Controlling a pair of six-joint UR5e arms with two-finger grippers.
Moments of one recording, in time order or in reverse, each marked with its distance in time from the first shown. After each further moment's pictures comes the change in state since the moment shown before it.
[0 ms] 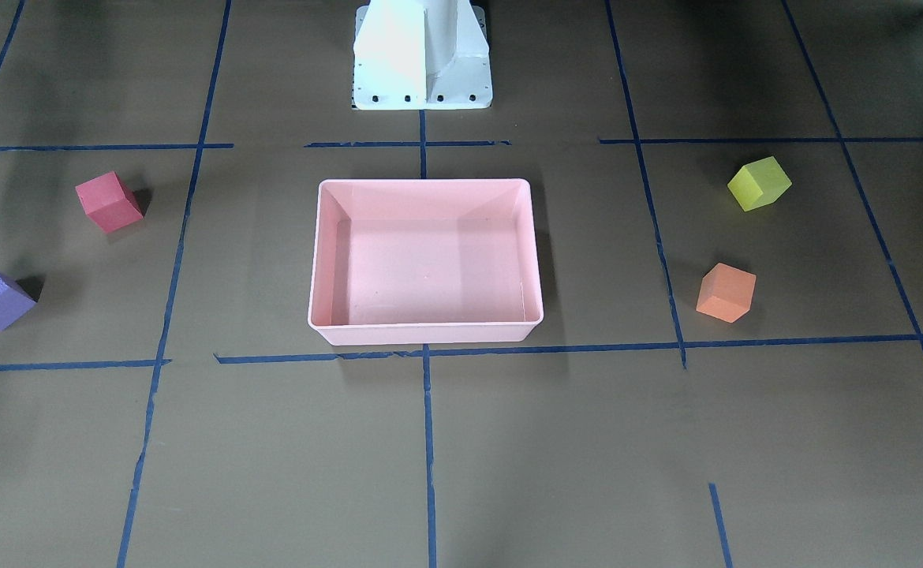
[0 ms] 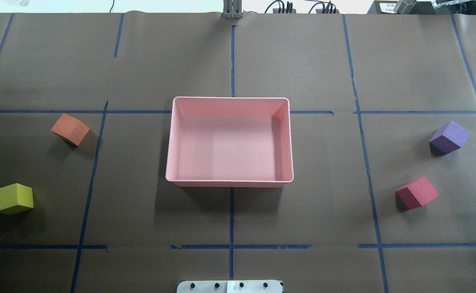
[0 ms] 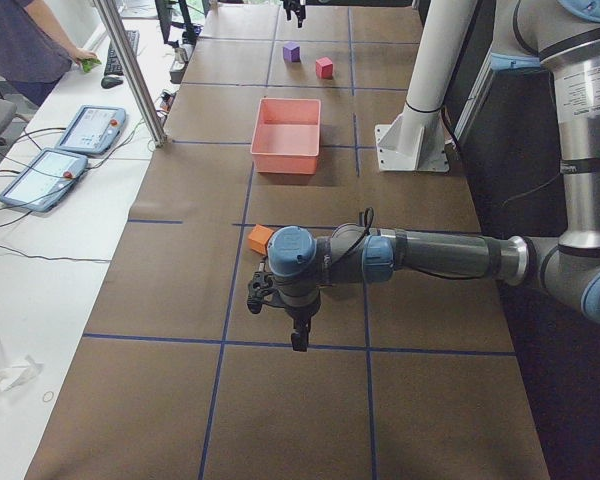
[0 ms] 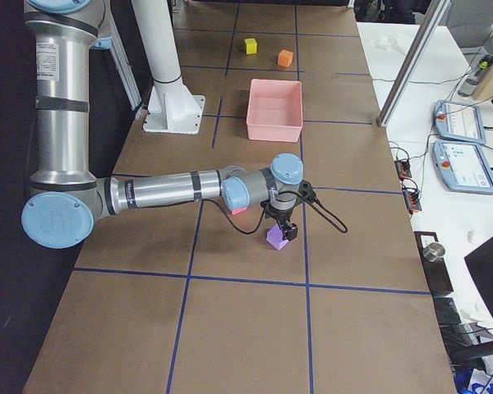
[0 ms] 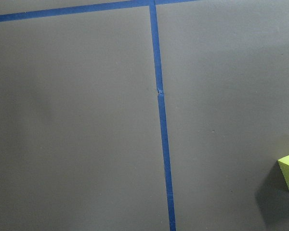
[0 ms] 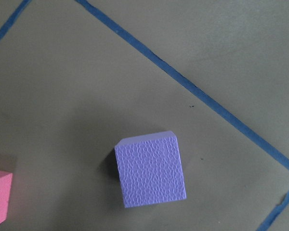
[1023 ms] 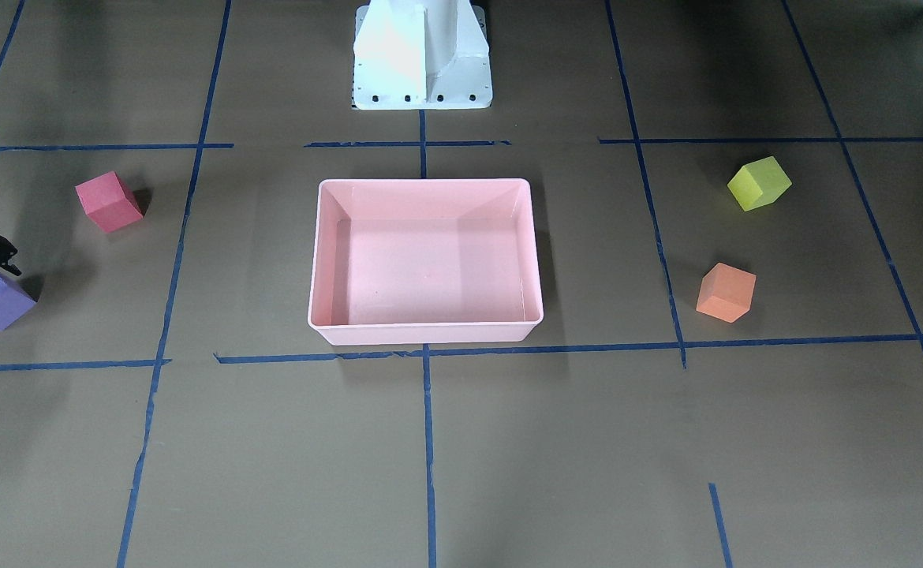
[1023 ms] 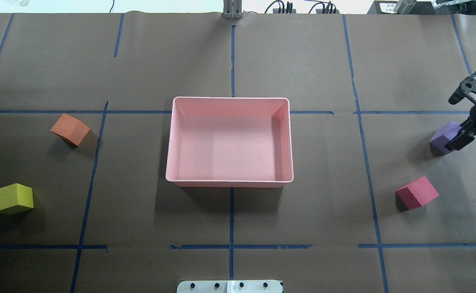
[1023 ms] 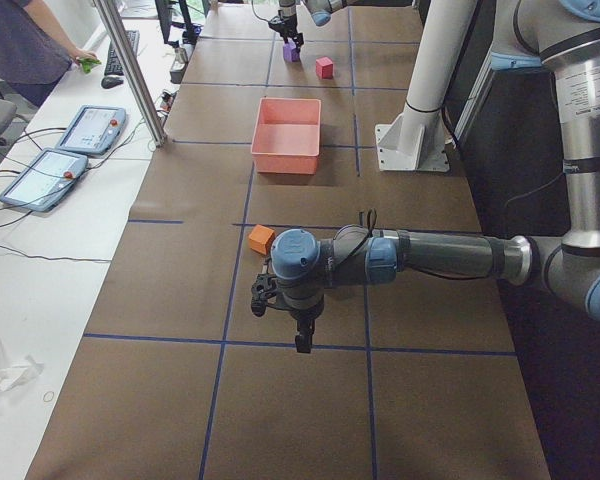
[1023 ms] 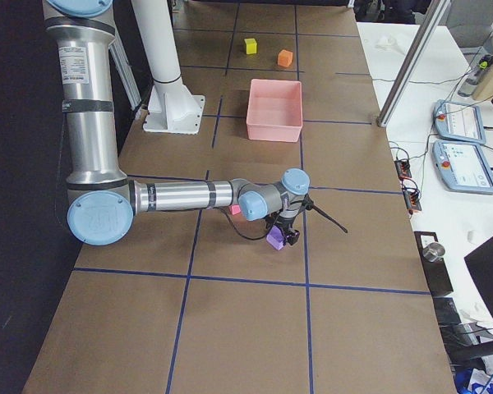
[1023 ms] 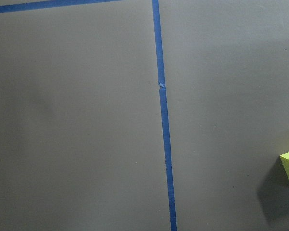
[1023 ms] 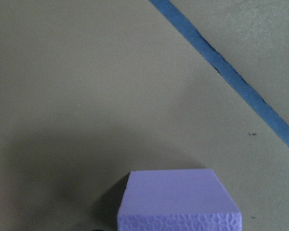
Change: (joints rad) left arm 0.000 0.013 -0.002 0.000 -0.002 0.000; right arm -0.152 0.098 -0.201 0.086 -0.058 -0.005
